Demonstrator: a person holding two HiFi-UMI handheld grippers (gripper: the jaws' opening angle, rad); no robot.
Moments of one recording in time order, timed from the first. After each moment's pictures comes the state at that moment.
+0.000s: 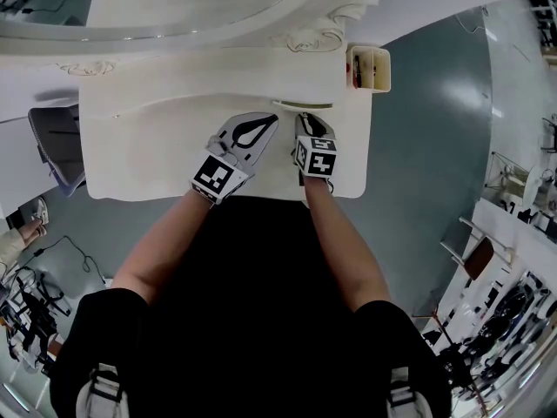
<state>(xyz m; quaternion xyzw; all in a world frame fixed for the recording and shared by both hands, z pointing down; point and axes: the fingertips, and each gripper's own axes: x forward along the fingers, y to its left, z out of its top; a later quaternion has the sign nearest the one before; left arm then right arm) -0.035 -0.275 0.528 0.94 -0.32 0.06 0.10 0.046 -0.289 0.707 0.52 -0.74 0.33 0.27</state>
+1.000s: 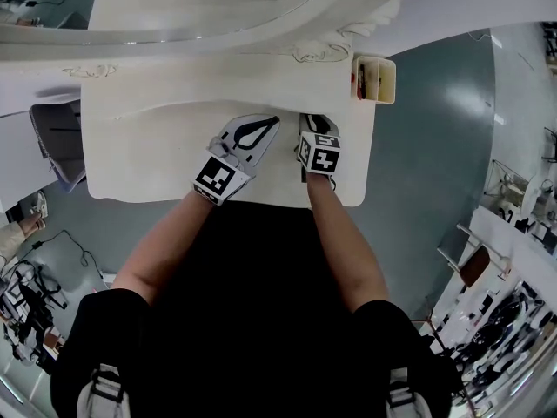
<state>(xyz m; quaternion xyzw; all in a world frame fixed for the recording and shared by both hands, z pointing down) -0.041 -0.297 0.533 0.94 -0.33 0.07 0.11 0.046 -0.324 0.708 0.52 -0.74 0.33 0.27</state>
